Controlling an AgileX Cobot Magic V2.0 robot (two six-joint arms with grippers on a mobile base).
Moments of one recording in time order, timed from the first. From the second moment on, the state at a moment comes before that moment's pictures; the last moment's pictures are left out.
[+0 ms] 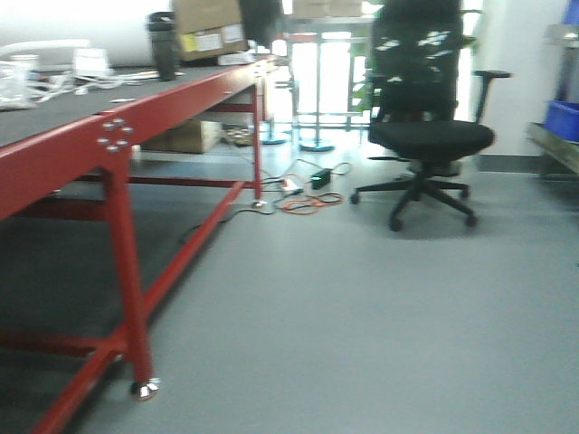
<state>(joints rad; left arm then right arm) -0.02 -0.01 0.03 -0.09 0.11 0.02 0.08 0.24 -0.43 0.00 0.14 -0.06</state>
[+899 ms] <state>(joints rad) -0.02 -0.01 0.03 -0.09 0.11 0.02 0.08 0.24 -0.43 0.00 0.14 -0.06</state>
